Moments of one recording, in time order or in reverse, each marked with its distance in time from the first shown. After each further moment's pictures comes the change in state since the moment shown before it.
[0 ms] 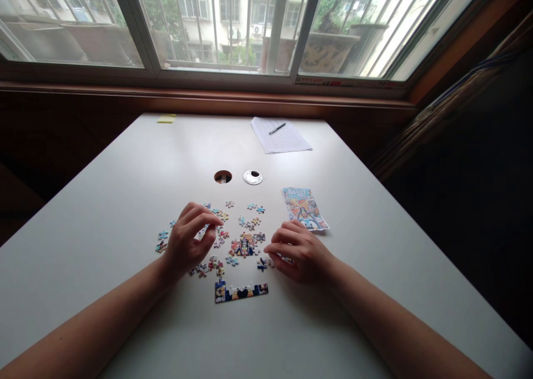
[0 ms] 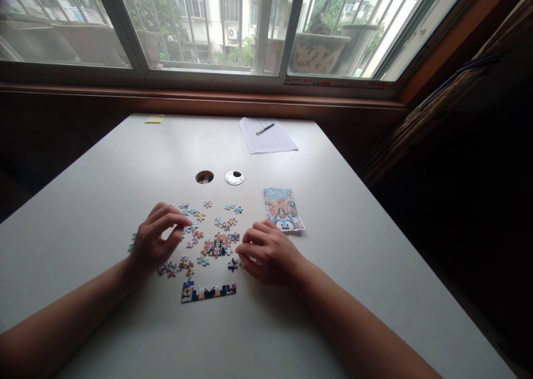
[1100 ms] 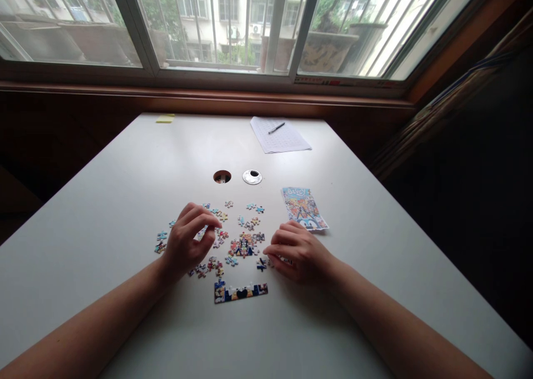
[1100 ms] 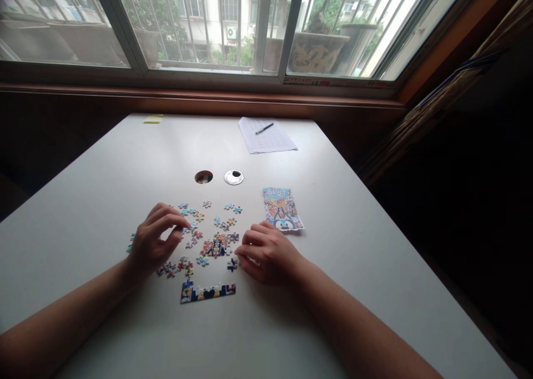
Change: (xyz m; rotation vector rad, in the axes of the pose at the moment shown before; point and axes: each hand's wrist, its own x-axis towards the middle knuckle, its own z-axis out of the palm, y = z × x) left_hand -0.002 -0.002 0.001 -0.009 -0.001 0.016; right_hand 0.000 0.002 0.002 0.021 -0.022 -0.020
